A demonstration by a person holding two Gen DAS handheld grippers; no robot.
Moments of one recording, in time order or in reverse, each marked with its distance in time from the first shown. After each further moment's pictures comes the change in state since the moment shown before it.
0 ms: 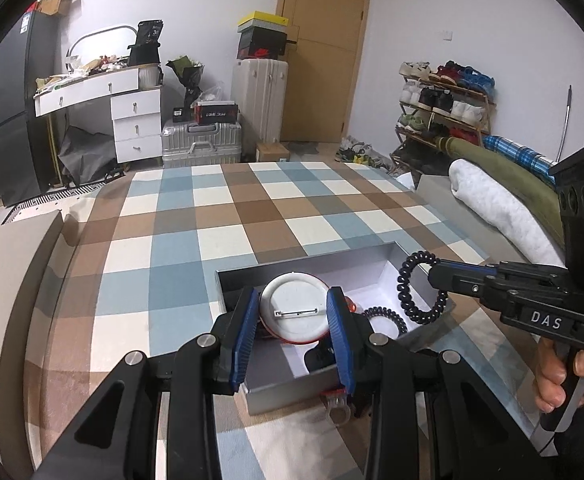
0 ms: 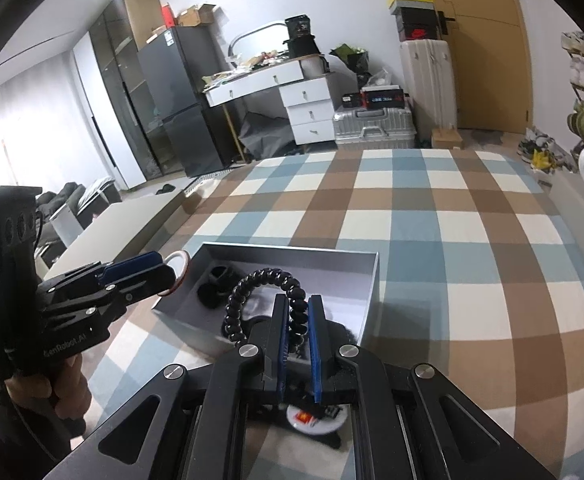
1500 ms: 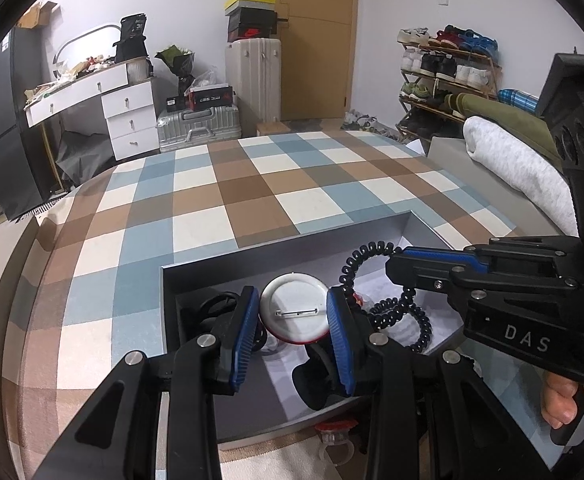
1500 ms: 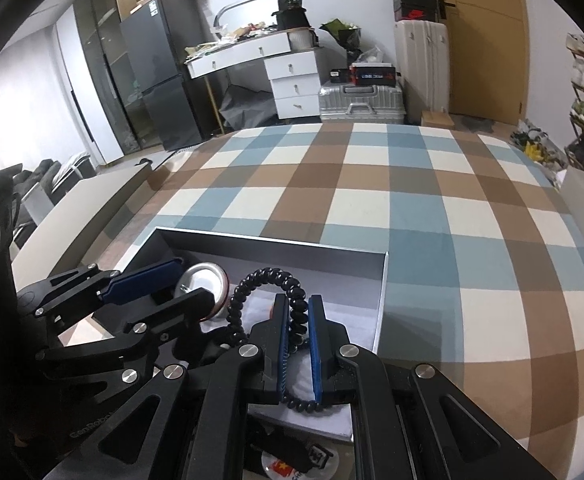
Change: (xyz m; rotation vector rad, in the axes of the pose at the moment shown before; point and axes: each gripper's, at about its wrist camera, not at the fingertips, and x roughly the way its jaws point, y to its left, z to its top) left arm 0.045 -0.027 -0.005 0.072 0.077 0.065; right arm 0.054 -0.002 0.006 -0.024 0.092 -0.073
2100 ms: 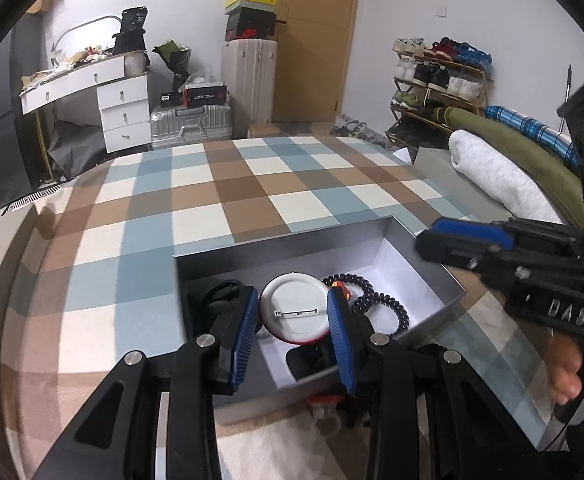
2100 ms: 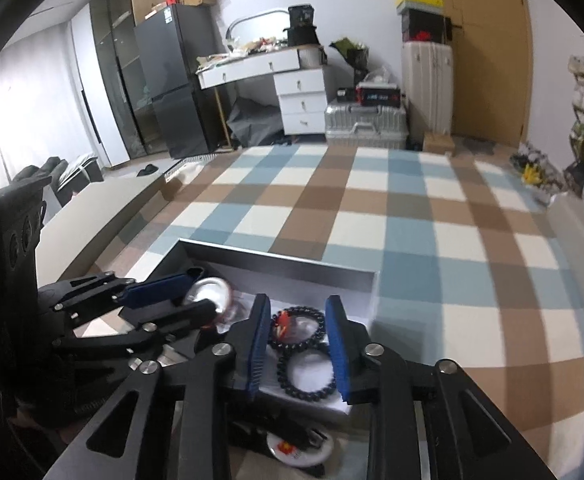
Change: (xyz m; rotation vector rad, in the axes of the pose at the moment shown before) left arm -0.024 0.009 -0.003 -0.041 -0.008 -0.071; right arm -0.045 0.005 0.000 -0.049 -0.077 -0.031
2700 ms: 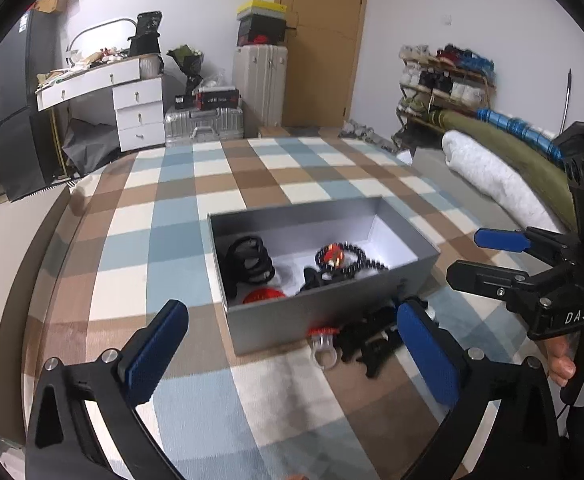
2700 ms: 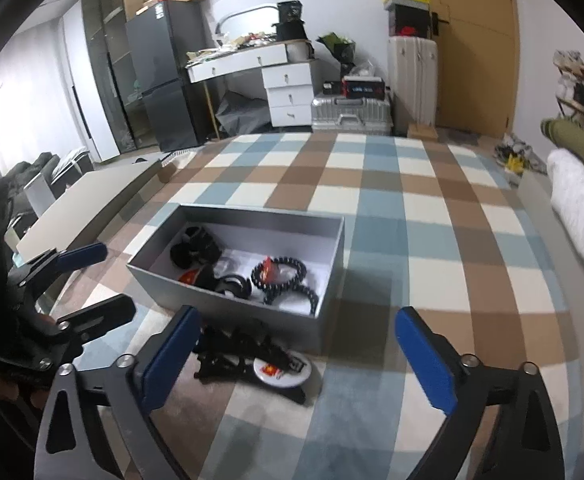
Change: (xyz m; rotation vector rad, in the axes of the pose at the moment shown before) left arm -0.033 0.000 -0.027 -0.007 -0.005 0.035; right arm -0.026 -0.005 -0.035 0.029 0.060 -0.018
